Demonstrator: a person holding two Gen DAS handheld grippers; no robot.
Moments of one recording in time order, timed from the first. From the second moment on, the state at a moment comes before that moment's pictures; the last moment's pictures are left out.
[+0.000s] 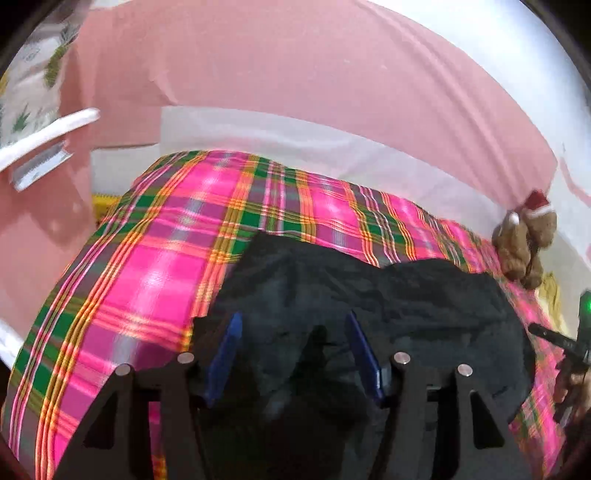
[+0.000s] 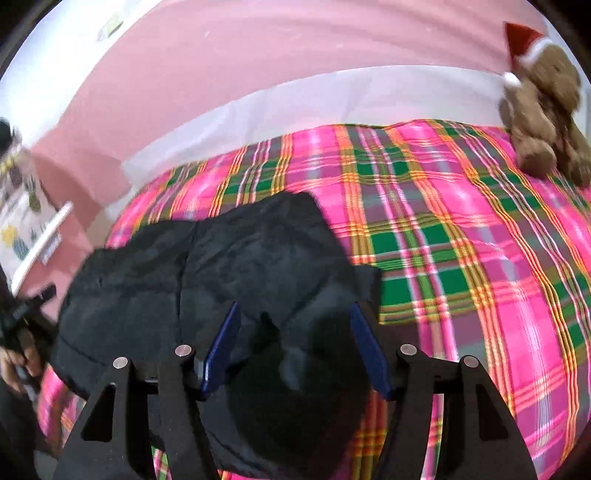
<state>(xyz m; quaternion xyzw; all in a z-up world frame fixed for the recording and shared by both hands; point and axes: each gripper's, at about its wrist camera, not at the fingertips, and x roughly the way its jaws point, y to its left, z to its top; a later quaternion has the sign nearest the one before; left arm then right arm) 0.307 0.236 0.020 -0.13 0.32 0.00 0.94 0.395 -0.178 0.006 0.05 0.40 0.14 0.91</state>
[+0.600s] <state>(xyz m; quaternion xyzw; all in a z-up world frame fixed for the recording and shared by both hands) 0.302 0.212 0.000 -0.10 0.35 0.04 0.93 0.388 -0.150 -0.010 -0.03 0.41 0.10 0.91</state>
